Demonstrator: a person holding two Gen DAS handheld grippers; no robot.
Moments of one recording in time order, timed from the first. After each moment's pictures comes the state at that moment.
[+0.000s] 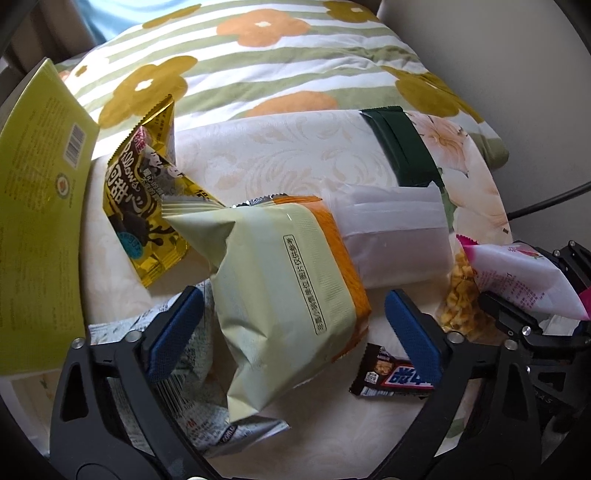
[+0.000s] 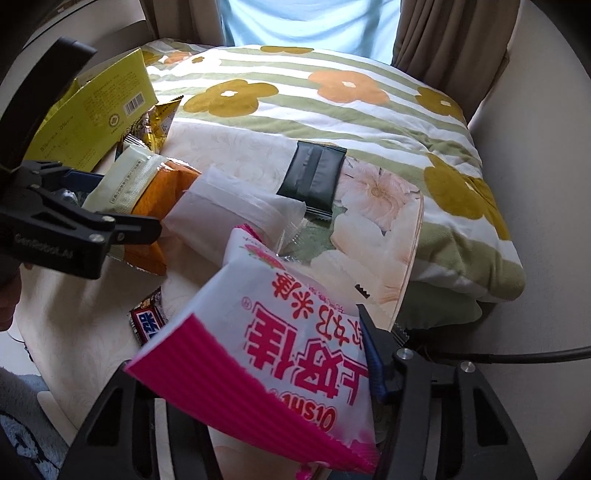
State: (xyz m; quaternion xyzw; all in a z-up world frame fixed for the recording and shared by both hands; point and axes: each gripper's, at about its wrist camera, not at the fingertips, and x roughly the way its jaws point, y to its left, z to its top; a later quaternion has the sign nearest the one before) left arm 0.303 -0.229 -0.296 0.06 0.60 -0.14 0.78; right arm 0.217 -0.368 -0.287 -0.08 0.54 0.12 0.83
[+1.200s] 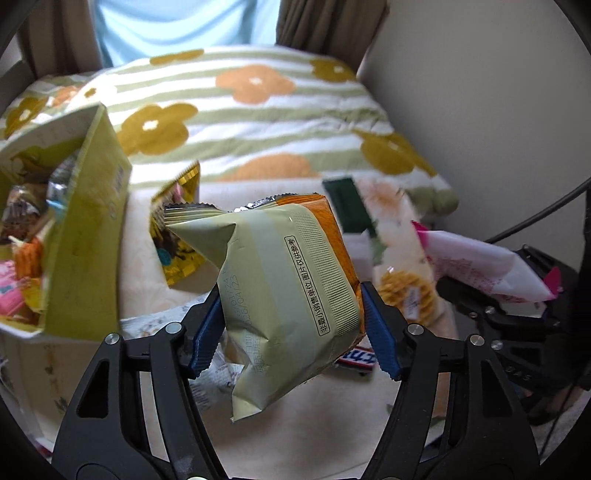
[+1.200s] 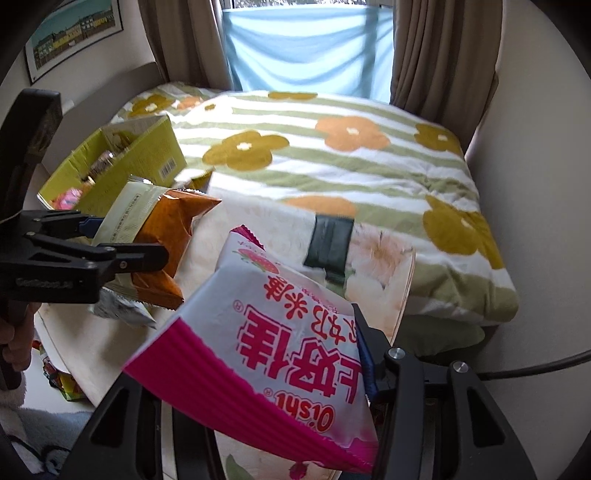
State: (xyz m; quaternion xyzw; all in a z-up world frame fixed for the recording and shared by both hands) left arm 0.259 -0.199 -0.186 -0.02 0.52 -0.17 0.84; right arm 0.204 -0.356 -0.207 -0.04 0.47 0.13 0.87
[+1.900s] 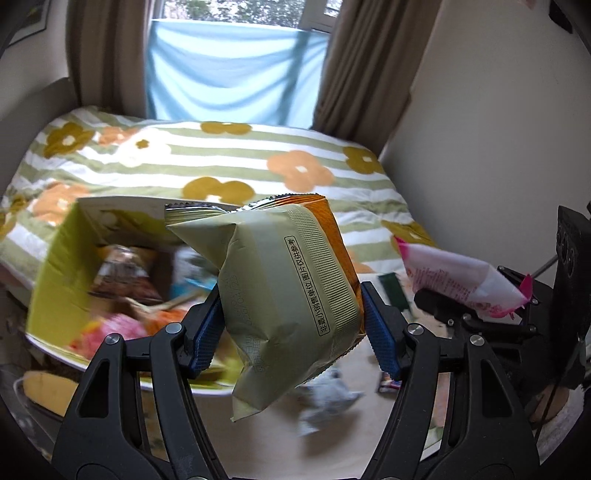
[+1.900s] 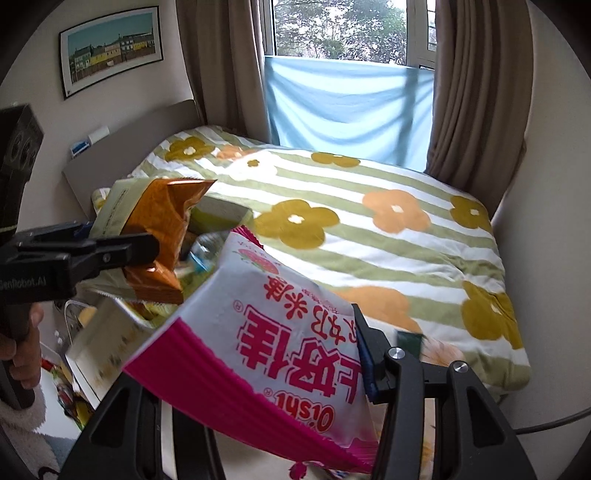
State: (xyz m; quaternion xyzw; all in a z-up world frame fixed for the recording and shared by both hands) left arm 0.271 -0.019 -0.079 -0.06 0.41 -0.14 0.90; right arm 0.241 -0.220 -0.112 -0.04 0.39 0.17 0.90
